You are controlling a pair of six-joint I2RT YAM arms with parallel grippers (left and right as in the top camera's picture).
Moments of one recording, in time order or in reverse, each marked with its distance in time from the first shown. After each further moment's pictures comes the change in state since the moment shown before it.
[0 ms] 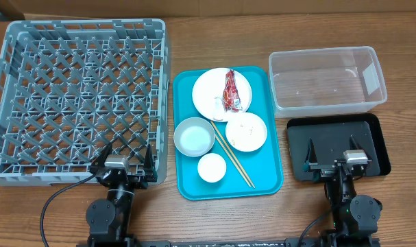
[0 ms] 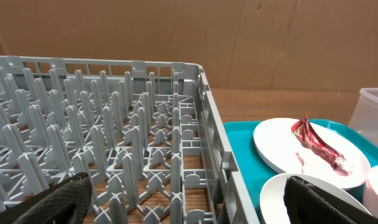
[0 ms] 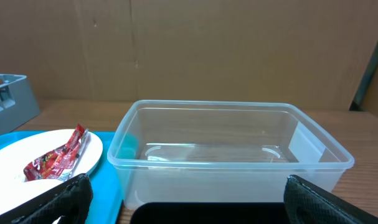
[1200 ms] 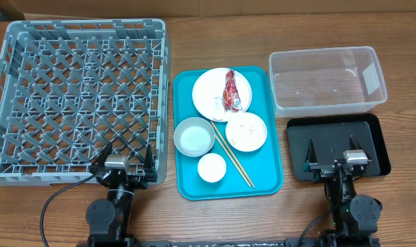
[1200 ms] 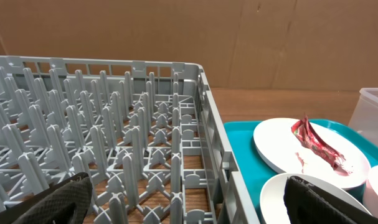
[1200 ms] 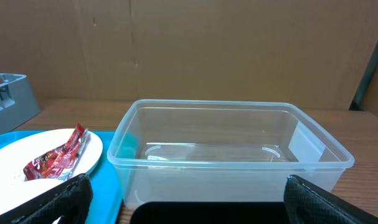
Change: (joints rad) left arm 0.000 0.000 0.000 0.000 0.000 0.000; right arm 0.000 0.000 0.000 -0.002 0.000 0.000
